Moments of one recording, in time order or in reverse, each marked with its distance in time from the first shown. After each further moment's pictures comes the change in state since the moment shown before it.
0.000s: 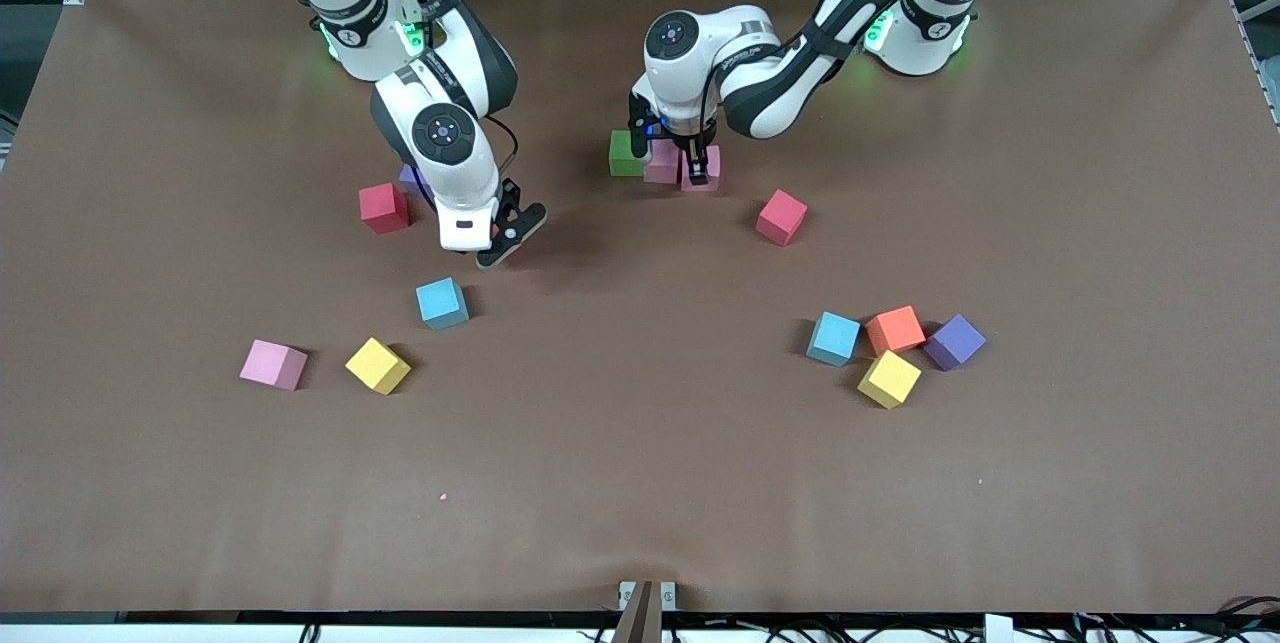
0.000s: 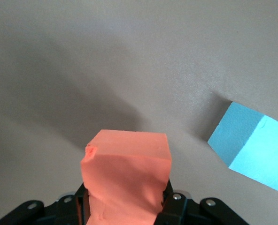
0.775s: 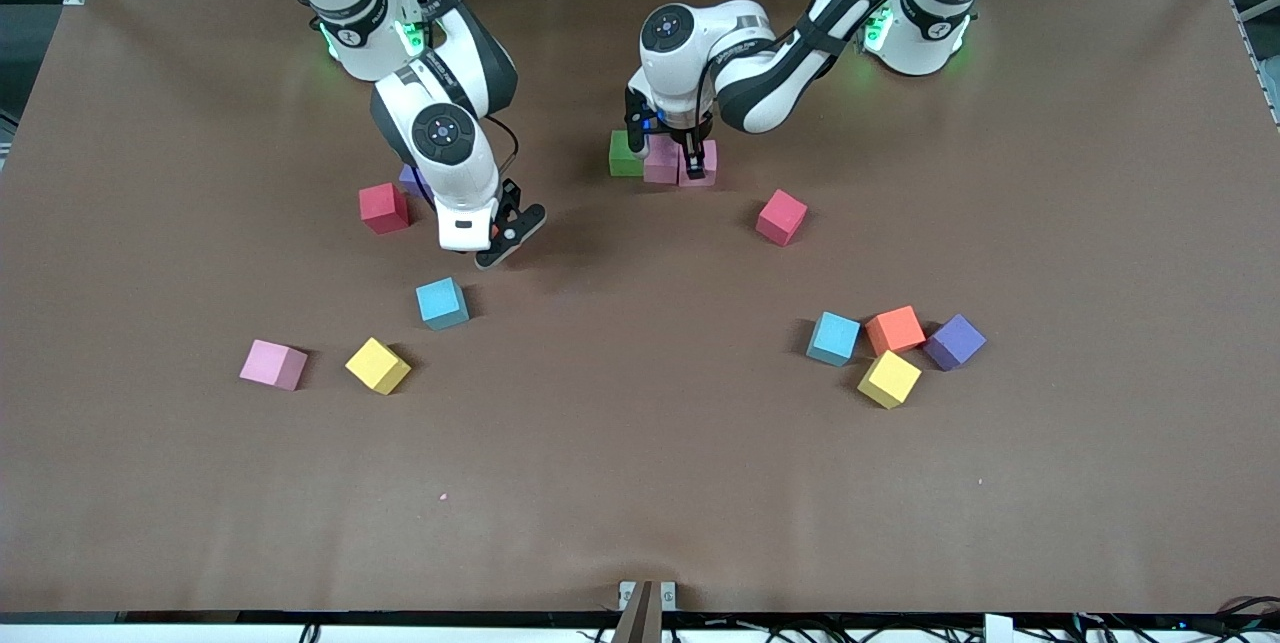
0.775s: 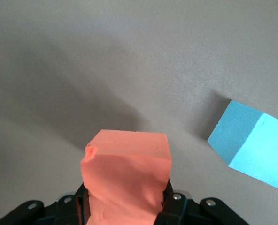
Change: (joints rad) left arm -0.011 0.000 -0.009 -0.003 0.001 0.000 -0.028; right arm 0.000 0.000 0.000 0.000 0.000 0.000 0.018
